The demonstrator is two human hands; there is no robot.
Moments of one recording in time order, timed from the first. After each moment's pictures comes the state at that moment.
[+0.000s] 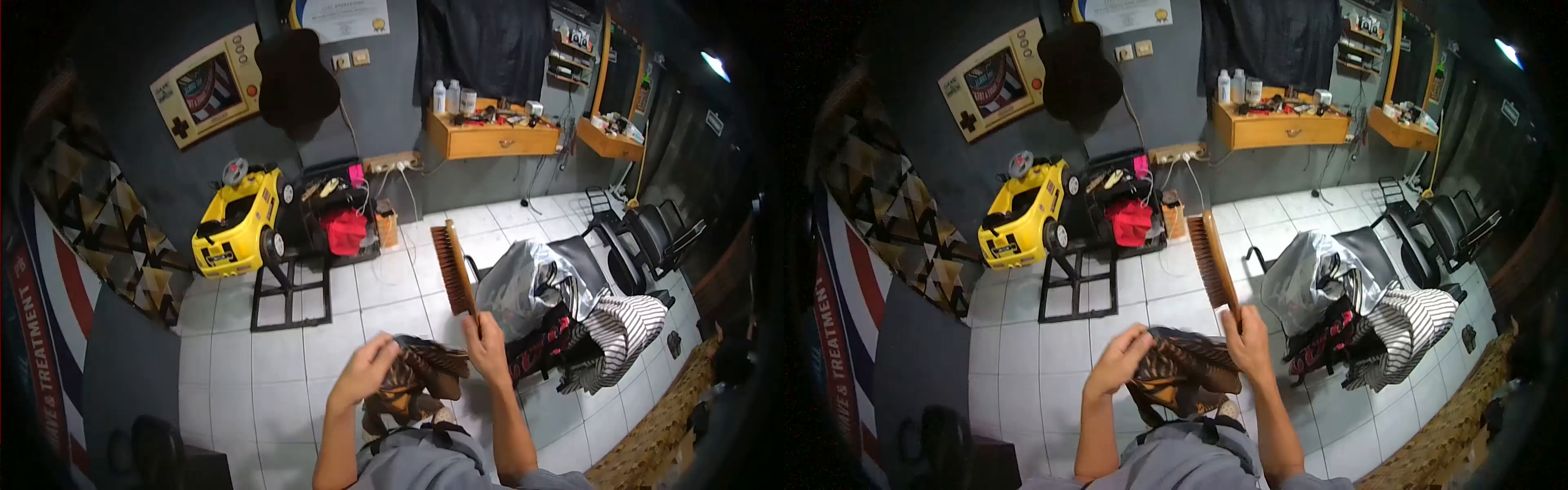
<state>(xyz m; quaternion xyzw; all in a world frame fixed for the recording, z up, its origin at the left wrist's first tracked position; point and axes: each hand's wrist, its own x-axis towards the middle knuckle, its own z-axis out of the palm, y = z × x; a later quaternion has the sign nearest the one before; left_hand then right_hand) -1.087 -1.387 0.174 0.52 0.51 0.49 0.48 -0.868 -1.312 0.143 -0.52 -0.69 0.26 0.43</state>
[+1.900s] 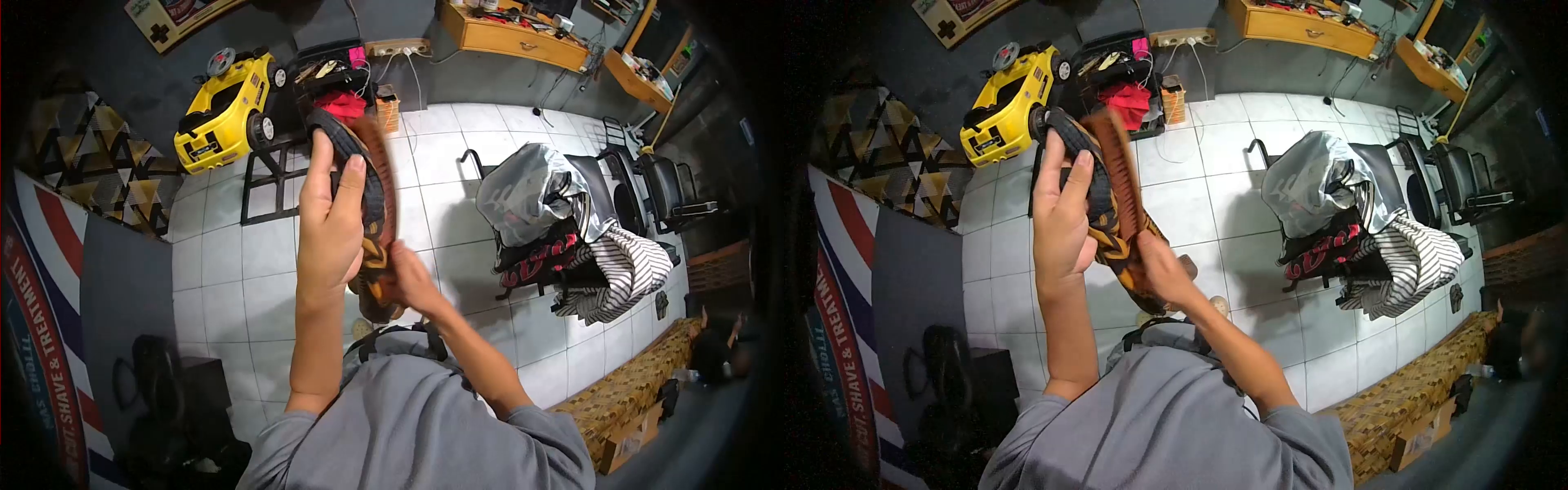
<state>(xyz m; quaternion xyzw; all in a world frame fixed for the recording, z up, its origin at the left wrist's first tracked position) -1.074 -1.366 0.247 0.36 0.39 0.73 0.43 -0.963 -1.369 0.101 -0.27 -0.55 0.70 0.36</state>
